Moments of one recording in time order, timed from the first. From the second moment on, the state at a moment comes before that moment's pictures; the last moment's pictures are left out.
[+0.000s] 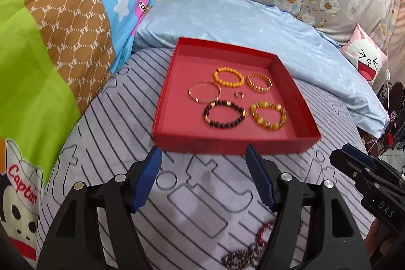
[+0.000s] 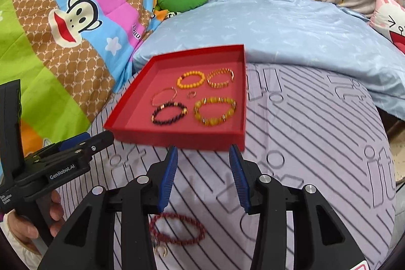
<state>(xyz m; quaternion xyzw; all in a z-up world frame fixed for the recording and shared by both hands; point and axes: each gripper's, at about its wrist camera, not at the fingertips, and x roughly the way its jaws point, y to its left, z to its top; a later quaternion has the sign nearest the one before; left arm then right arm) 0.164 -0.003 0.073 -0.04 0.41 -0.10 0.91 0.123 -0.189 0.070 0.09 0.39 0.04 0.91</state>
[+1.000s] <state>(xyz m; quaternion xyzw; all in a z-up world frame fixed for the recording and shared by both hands) 0.060 -0.032 0.014 0.00 0.46 -0.16 0.87 0.029 -0.196 0.017 0.11 0.45 0.02 0.89</state>
